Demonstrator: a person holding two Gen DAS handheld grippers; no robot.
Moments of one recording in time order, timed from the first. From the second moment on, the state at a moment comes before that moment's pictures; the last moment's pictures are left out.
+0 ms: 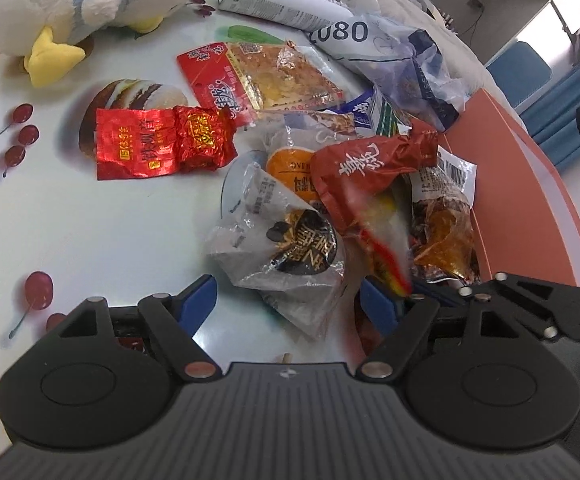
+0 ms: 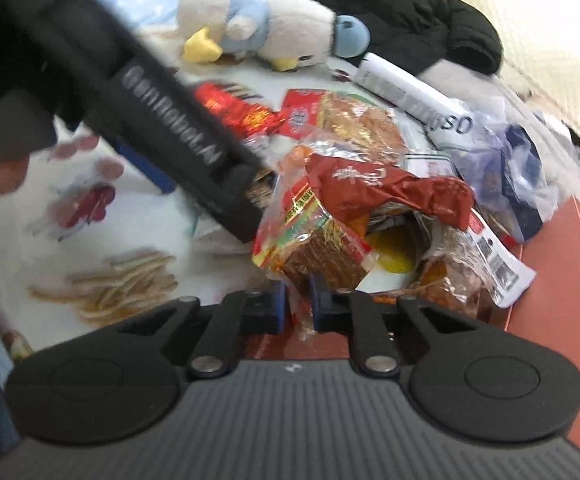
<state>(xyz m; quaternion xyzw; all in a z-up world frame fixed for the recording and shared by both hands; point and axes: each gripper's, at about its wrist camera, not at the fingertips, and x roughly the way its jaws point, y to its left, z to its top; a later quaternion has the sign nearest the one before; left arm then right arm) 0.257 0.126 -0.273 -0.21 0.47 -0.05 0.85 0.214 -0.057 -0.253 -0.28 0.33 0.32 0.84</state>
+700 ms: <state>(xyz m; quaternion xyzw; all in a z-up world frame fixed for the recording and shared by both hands) 0.274 0.094 -0.267 -0.14 0.51 -0.02 0.85 0.239 -0.101 -0.215 -0.04 0.43 0.28 0.86</state>
